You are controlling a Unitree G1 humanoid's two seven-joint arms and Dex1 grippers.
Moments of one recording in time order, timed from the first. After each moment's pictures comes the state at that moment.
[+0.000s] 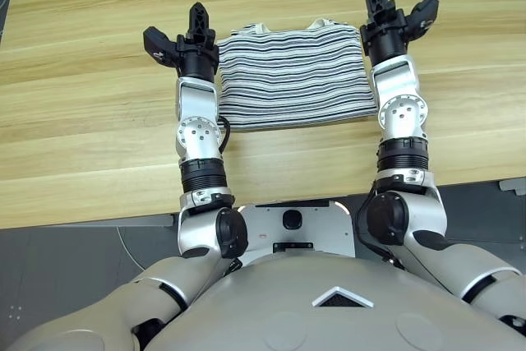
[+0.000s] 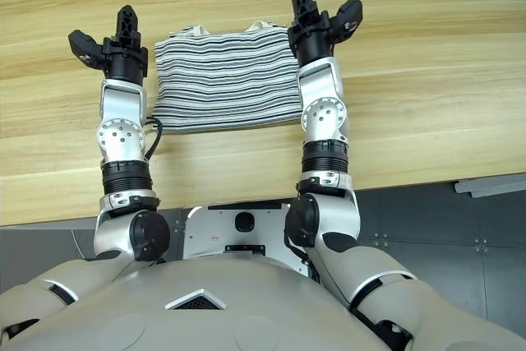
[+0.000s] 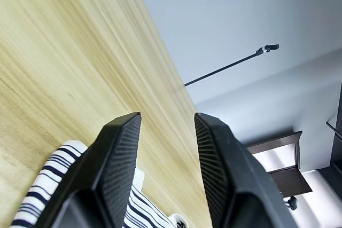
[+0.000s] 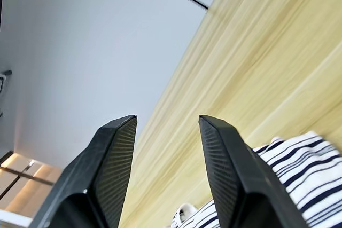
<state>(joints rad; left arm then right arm) -0.40 -0.12 0.40 0.35 -0.86 0.14 -0.03 -0.56 0.14 -0.34 0.52 0.85 0.18 0.15</state>
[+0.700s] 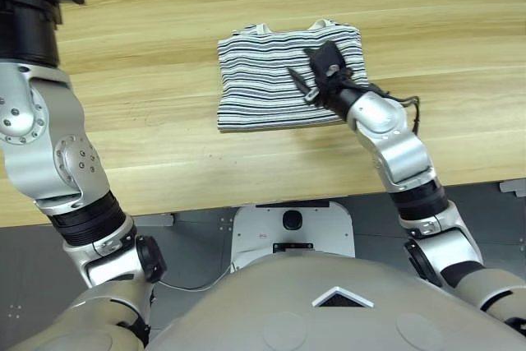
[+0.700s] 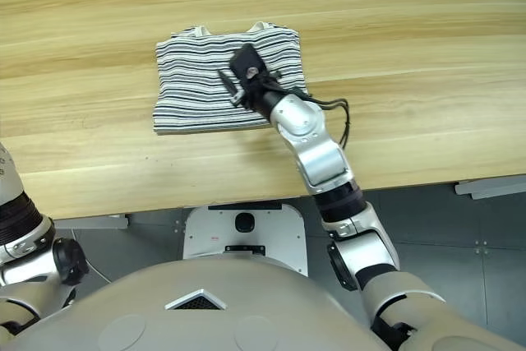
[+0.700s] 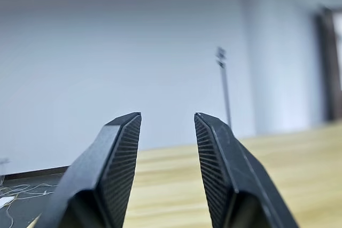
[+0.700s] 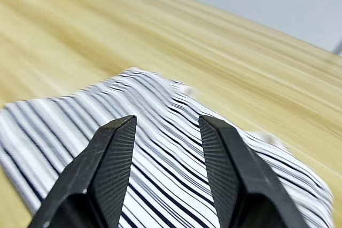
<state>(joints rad) -0.20 0.39 0.43 -0.40 -0.41 0.24 -0.07 -0.34 -0.15 0.48 0.01 -0.02 0.38 0.37</state>
